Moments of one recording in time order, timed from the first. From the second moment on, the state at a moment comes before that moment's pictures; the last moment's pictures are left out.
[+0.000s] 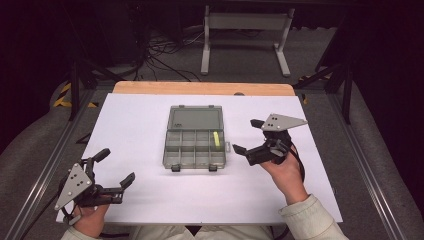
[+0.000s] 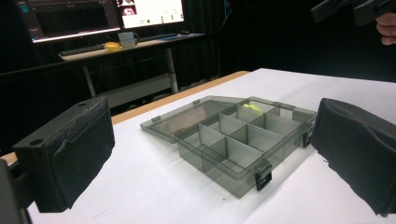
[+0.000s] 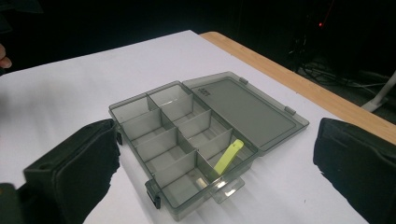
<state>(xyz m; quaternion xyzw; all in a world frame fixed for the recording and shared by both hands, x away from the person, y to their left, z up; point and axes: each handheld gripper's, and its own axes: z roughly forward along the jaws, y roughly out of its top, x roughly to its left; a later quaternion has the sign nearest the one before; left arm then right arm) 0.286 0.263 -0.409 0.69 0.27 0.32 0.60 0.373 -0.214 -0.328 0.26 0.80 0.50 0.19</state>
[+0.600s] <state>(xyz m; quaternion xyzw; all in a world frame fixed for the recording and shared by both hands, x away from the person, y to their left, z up) 0.285 0.263 -0.408 0.69 0.27 0.32 0.60 0.334 -0.265 -0.360 0.25 0.75 0.56 0.23</state>
